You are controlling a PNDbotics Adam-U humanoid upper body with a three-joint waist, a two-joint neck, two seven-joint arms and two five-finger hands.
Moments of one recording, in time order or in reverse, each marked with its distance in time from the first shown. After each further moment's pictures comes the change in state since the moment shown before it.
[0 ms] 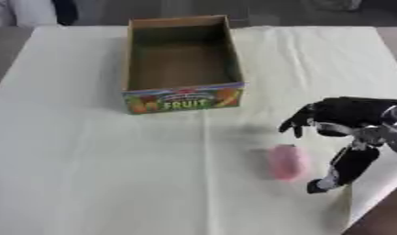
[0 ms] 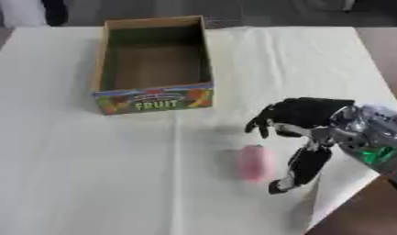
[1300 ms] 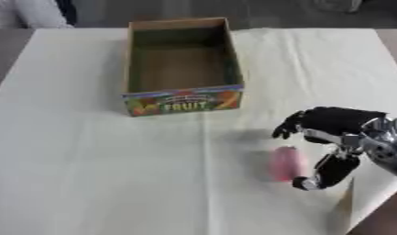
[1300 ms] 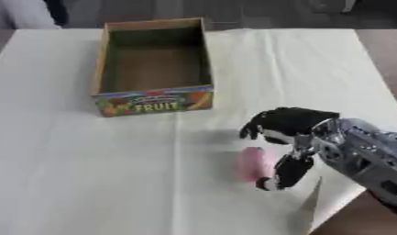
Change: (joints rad) left arm -0.001 0.000 0.000 0.000 0.001 0.000 -0.008; right arm -0.001 0.054 0.025 0.000 0.047 0.154 0.022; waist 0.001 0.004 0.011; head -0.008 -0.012
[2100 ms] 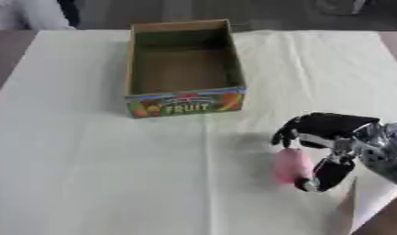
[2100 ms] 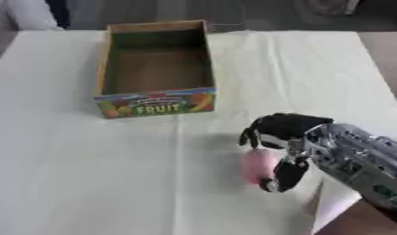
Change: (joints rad) left arm -0.002 0.000 -0.005 0.000 0.003 0.000 -0.001; right arm -0.007 0.012 0.013 0.000 0.021 0.070 0.052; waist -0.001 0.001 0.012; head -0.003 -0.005
